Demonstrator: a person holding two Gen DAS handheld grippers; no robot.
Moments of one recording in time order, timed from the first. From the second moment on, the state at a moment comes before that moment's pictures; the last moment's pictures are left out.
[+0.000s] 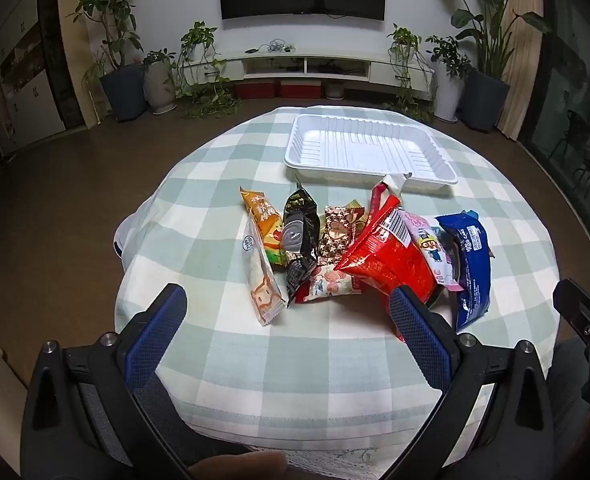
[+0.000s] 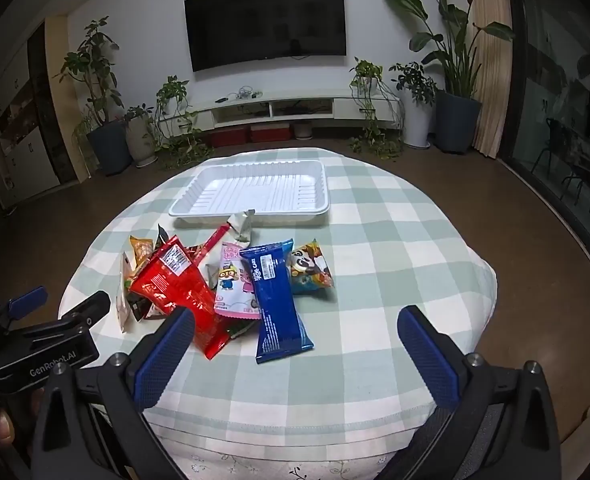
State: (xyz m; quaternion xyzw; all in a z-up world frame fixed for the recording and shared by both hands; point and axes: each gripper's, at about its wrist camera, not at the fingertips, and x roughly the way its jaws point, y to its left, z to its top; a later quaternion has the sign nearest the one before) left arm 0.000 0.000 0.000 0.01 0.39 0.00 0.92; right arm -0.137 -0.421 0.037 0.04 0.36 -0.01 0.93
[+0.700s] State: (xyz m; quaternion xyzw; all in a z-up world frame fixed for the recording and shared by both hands) left arm -0.001 -0.005 -0.005 0.01 0.39 0.00 0.92; right arm -0.135 -0.416 0.032 0.04 0.36 -0.01 0.93
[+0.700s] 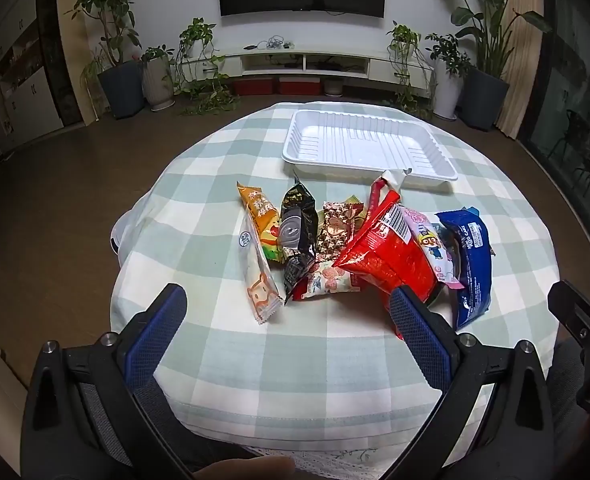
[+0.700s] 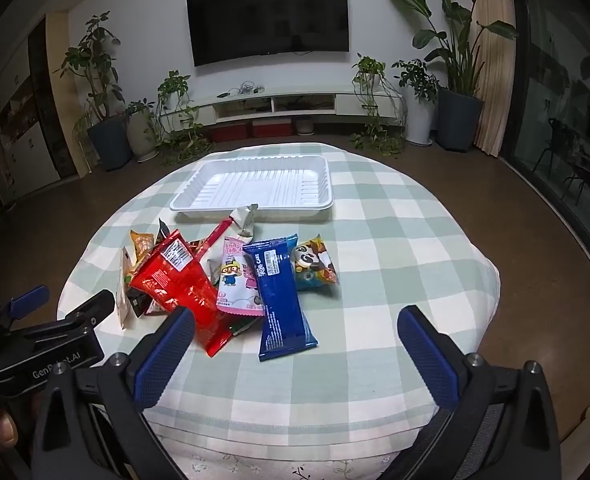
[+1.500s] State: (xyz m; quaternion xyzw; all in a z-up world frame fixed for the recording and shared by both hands) left arm 0.000 -0.005 -0.006 0.01 0.39 0.00 0.92; right arm -0.128 -0.414 0.017 0.04 0.37 -0.01 0.93
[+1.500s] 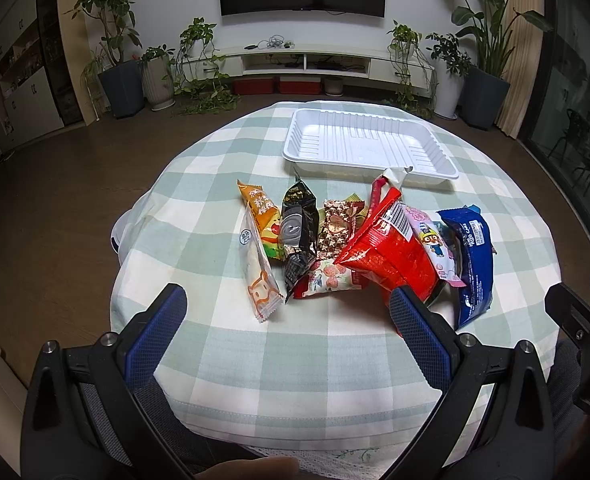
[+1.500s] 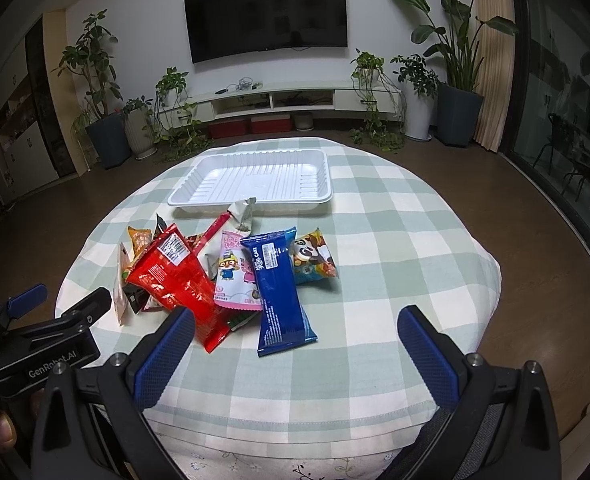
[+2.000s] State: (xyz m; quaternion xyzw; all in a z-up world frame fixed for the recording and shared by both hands) left arm 0.001 -0.004 -0.008 0.01 0.39 0.00 0.92; right arm -0.130 -0.416 0.017 0.04 0.38 -0.02 0.93
